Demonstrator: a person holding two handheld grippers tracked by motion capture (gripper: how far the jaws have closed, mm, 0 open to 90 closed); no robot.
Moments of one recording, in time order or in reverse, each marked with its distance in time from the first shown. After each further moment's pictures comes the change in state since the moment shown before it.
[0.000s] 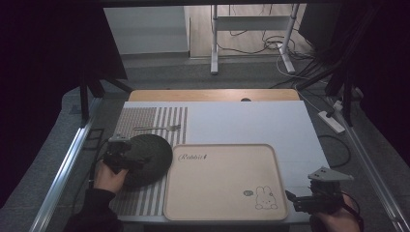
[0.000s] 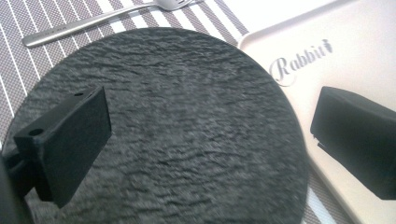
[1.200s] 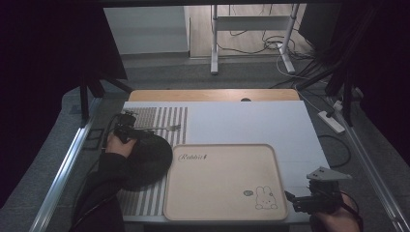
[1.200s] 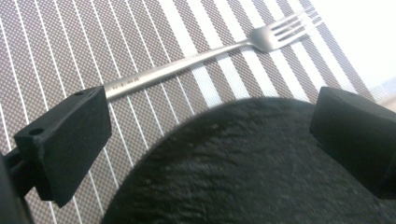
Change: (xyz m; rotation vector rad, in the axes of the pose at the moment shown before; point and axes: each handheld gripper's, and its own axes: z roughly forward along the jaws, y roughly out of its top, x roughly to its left) left arm 0.065 0.065 0.066 0.114 0.092 -0.099; right arm 0.001 0.001 0.002 0.018 0.008 -0.008
